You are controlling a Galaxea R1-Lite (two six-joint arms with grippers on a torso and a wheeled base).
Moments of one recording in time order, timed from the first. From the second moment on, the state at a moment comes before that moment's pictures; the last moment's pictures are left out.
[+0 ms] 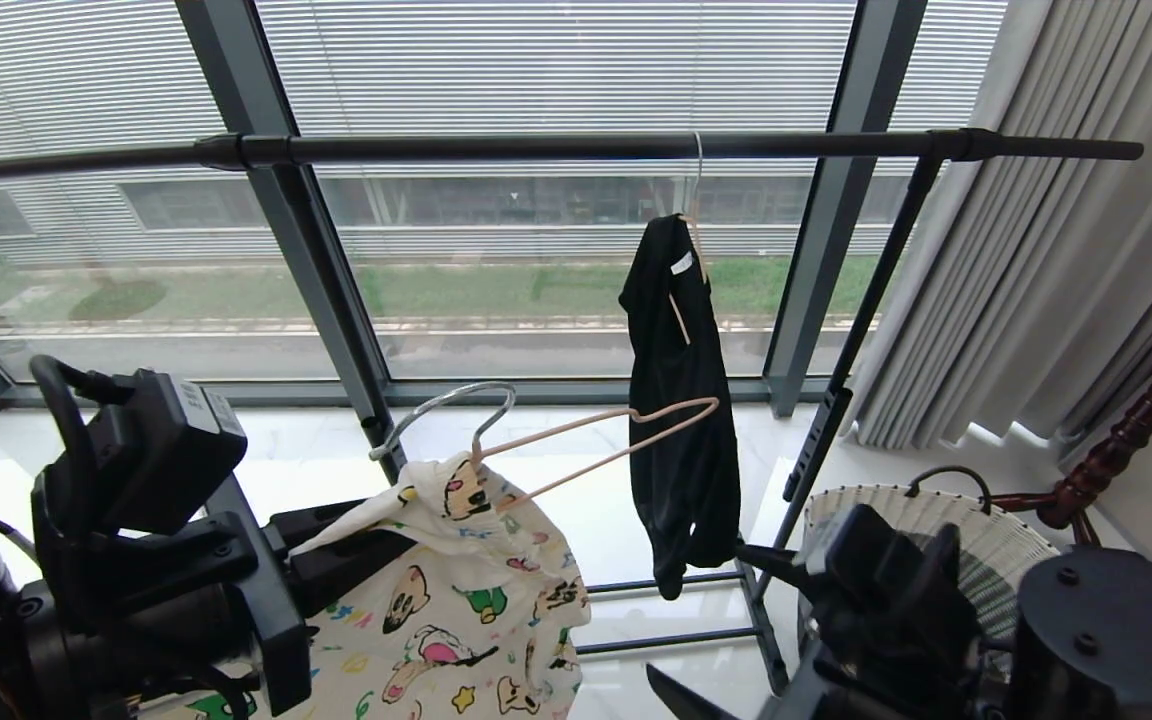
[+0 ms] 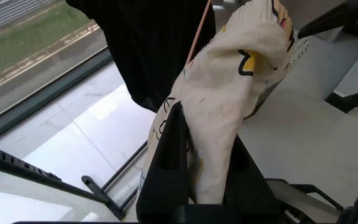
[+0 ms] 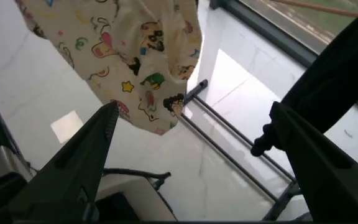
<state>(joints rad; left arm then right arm) -0.51 1.18 -0.44 -0.51 -0.28 0.24 1.13 1.60 -0.46 -0.88 -0.23 0.05</state>
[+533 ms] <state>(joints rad) -0.57 1.12 -0.45 -0.50 -0.28 0.24 1.10 1.89 -0.73 -0.88 -0.37 0.19</state>
